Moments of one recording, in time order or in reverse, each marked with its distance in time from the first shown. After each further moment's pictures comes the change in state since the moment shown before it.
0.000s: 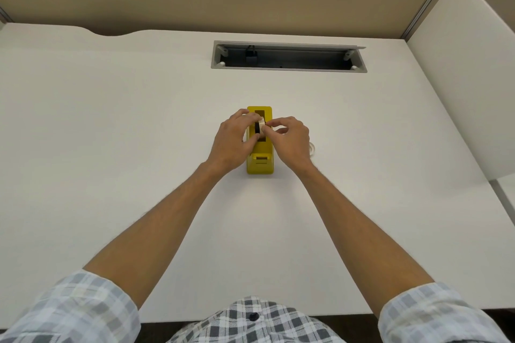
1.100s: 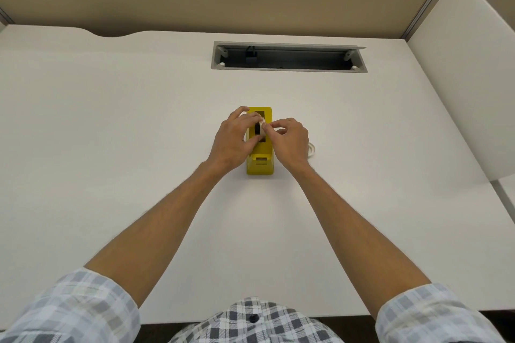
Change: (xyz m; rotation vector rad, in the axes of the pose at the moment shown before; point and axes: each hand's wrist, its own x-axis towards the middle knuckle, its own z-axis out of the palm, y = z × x) left_hand 0.003 -0.001 0.001 0.052 -0.008 0.021; right_hand -0.001 -0.002 0.004 -0.034 0.045 0.029
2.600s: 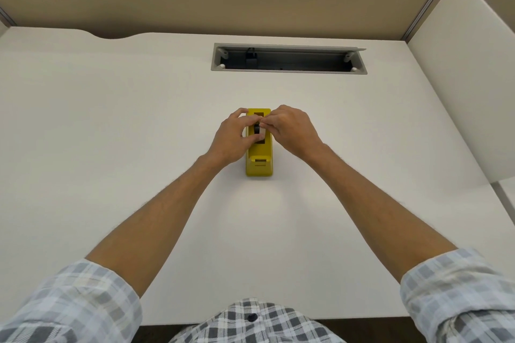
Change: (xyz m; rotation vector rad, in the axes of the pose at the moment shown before) left_hand 0.016 -0.009 0.003 -0.050 -0.124 -0.158; right_hand 0.029 -0.019 -0.034 -0.741 -0.283 -0.787
